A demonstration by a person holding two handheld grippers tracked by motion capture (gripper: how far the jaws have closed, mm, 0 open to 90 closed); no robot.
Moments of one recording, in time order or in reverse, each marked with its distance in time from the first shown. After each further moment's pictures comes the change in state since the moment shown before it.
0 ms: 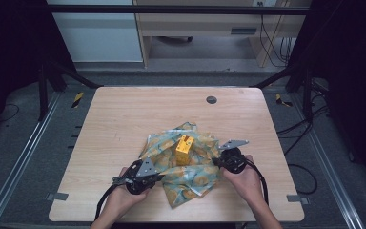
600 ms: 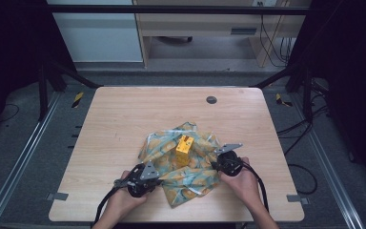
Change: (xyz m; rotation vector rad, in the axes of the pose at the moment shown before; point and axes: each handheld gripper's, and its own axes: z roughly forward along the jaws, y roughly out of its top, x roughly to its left) left arm -0.002 -0.010 0.011 0.085 0.003 0.010; right arm 0.002 -0.008 0.017 0.063 -0.009 -0.048
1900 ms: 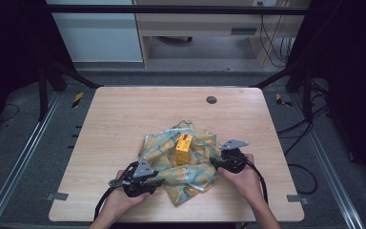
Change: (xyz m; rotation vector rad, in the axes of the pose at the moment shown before) left arm 0.002 0.001 -0.014 -0.116 -0.002 -0.076; right arm -0.012 0.003 -0.006 -0.144 -0.054 0.001
